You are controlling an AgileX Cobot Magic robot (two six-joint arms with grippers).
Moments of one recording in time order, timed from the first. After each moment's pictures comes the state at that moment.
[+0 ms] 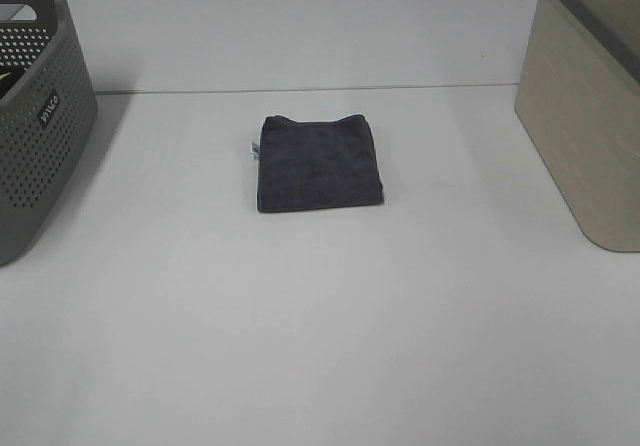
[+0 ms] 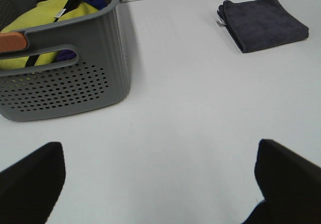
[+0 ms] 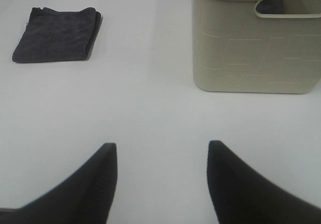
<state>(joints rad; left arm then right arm) -0.06 0.00 -0.50 -0.09 1.05 0.10 -0.01 -0.01 -0.51 0.08 1.07 -0.09</state>
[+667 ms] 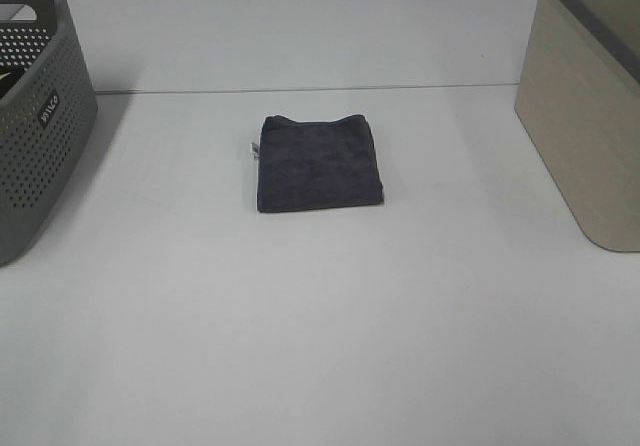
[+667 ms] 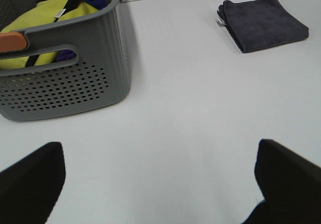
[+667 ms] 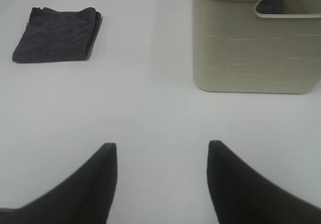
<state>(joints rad) -0.06 0.00 -0.50 -0.09 1.05 0.10 -0.01 -0.01 -0.51 0.08 1.07 -0.09</state>
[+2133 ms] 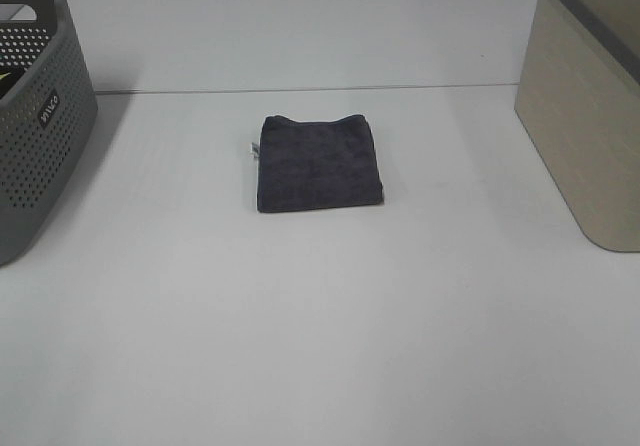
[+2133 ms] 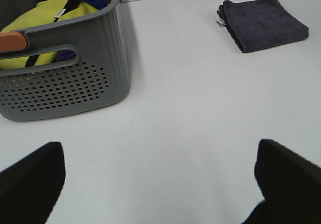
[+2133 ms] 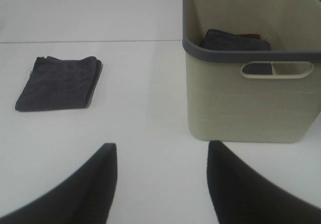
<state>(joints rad) -0.06 0.00 -0.50 -0.09 1.05 0.10 -0.01 0.11 -0.58 0.08 0.91 -0.09</state>
